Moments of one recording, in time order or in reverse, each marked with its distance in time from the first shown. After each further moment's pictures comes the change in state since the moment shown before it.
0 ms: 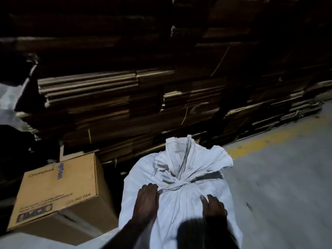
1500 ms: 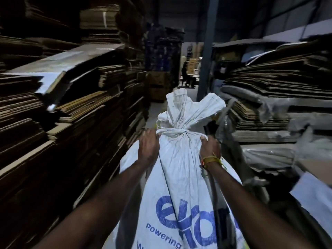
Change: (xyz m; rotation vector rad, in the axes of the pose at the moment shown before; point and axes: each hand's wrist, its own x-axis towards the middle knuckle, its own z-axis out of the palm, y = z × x) left_hand 0.302 0.760 -0.320 -0.581 0.146 0.835; right_hand -0.015 0.231 -0.775 0.365 0.963 0.783
